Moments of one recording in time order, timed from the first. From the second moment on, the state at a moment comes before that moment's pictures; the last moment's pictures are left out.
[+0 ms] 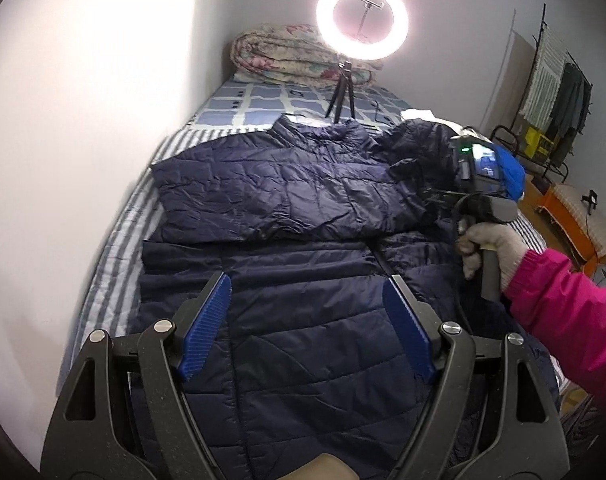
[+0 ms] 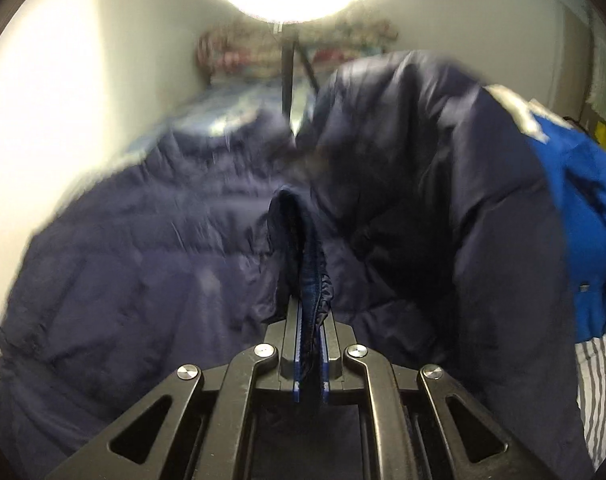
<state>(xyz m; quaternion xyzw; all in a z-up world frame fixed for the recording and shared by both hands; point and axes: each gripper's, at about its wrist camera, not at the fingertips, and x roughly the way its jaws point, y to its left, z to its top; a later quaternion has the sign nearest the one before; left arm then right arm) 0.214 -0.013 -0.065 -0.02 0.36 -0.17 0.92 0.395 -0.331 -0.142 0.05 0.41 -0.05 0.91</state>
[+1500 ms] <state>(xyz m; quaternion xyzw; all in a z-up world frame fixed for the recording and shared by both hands) 0.071 -0.303 -0.066 0.12 0.35 -0.45 0.81 -0.051 -0.481 0.001 0.05 0.33 -0.19 0.92</state>
